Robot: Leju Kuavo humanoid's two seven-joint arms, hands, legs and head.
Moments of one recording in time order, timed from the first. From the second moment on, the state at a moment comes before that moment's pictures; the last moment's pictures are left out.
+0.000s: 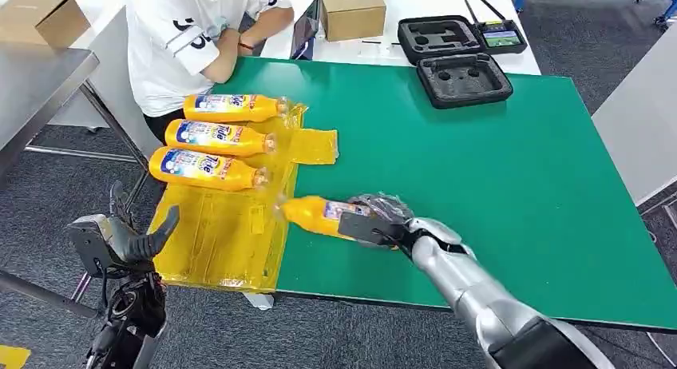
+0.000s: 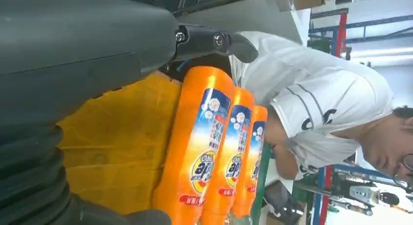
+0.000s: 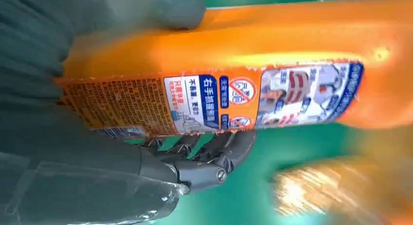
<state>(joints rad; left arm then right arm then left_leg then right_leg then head) -0.14 0.07 0.01 -1.24 0.25 0.28 -0.58 -0.71 0.07 0.64 -0.49 0.63 -0.02 -0.43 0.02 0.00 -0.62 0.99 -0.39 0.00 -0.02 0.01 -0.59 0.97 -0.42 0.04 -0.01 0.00</state>
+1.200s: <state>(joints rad) 0.01 0.06 -0.10 -1.49 0.55 -0.08 -0.36 -0.41 0.12 0.45 -0.92 0.22 -0.11 -0.69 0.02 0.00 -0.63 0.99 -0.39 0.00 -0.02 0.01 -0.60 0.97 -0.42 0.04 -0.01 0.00</state>
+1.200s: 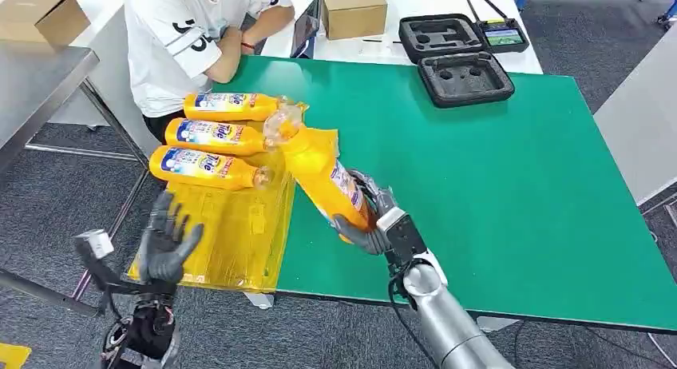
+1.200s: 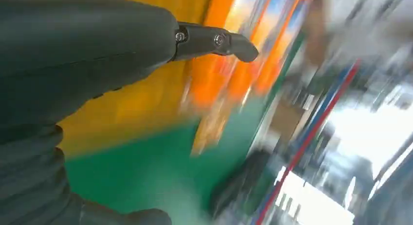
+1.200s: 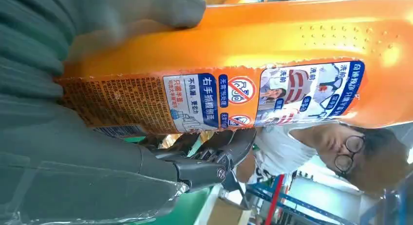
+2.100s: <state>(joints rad) -0.16 0.09 -0.40 -1.42 0.62 -0.23 -0.32 -0.33 0.20 0.61 -0.84 0.22 -0.12 -0.70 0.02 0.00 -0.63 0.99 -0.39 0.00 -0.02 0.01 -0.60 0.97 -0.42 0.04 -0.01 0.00</state>
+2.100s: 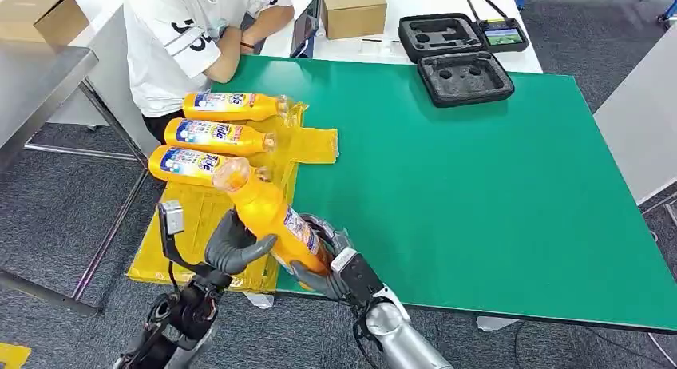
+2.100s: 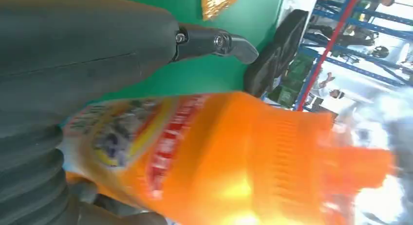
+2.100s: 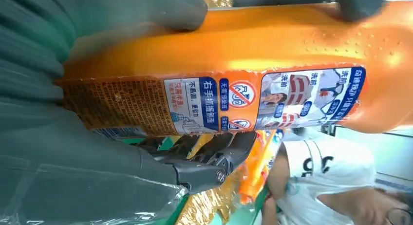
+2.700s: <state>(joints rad) -0.18 0.09 -0.43 -1.42 0.60 -0.31 -0.30 -0.33 0.22 0.55 -0.79 0.31 -0.12 -0.70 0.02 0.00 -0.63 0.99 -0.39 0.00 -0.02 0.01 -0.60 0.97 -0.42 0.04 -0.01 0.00</state>
